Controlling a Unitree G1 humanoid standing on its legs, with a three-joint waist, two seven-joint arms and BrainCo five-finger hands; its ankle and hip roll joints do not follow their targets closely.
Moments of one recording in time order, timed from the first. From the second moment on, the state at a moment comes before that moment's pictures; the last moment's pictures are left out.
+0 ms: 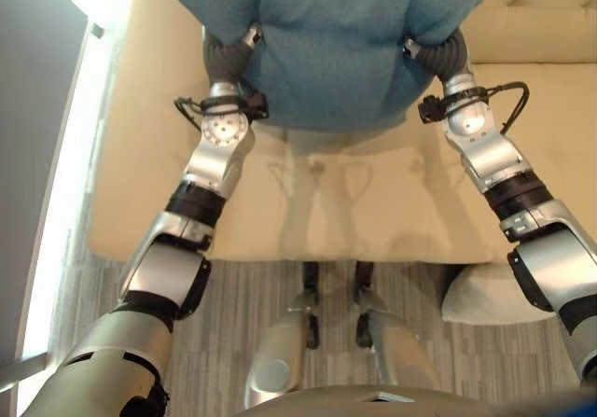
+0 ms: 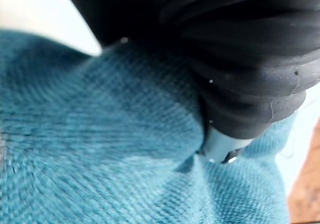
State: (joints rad) left arm -0.95 0.43 -0.31 0.60 -0.46 -0.22 0.48; right arm -1.04 -0.52 0.45 0.59 0.13 -0.11 -0.35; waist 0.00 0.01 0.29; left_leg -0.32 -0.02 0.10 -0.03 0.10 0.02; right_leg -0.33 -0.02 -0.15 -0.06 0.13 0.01
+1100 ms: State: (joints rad) left arm -1.42 0.46 -0.59 0.95 -0.50 -0.22 0.48; right arm -1.53 -0.56 0.72 1.11 0.15 -0.09 -0.40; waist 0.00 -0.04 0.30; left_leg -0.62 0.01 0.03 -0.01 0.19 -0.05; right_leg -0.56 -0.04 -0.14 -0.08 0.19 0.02
